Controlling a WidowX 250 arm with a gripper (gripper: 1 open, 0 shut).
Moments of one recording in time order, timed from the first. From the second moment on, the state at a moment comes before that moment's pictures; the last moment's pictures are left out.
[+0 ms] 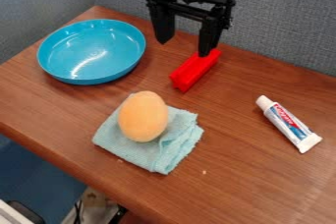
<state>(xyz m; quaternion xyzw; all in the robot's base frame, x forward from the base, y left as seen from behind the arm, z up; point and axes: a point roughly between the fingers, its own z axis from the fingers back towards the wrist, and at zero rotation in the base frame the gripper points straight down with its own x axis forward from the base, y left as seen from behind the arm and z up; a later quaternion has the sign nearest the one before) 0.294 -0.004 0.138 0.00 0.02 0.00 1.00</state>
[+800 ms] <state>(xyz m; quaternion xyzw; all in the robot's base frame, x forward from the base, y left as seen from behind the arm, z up) 0.245 0.006 0.107 0.03 0.04 0.29 0.95</state>
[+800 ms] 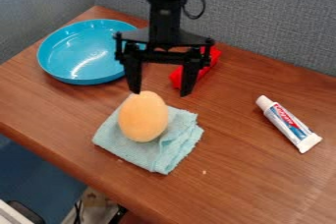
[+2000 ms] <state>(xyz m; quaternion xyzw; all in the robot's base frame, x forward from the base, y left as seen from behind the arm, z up) 0.229 0.022 0.057 0.03 -0.01 0.54 0.84</state>
